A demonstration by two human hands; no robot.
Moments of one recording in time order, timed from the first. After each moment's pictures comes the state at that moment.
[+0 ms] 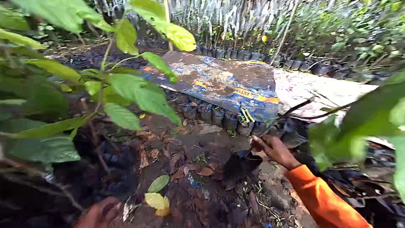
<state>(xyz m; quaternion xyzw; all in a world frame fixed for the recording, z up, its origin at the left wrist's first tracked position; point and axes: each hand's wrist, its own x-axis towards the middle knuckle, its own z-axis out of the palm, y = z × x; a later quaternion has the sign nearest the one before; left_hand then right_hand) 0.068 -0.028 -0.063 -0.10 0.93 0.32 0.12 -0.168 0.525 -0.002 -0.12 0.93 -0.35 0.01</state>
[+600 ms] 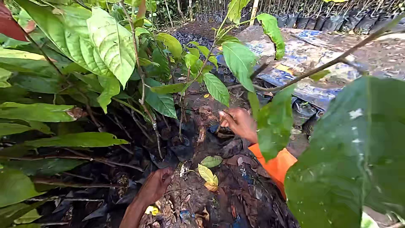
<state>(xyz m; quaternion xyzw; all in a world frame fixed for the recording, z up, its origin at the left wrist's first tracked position) 0.127 -0.026 -0.072 -0.26 0.89 0.36 0.14 -0.198 0.181 -0.025 -0.48 0.77 -0.41 0.07</state>
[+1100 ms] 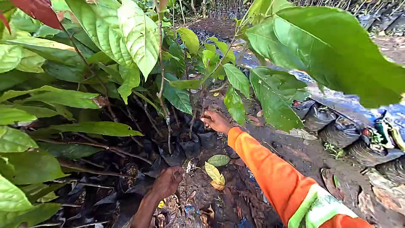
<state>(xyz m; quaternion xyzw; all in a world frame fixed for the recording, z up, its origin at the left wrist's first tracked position) 0.126 -0.016 -0.089 -0.26 0.87 0.39 0.16 -0.179 0.068 -0.063 -0.46 0.75 -0.36 0.30</state>
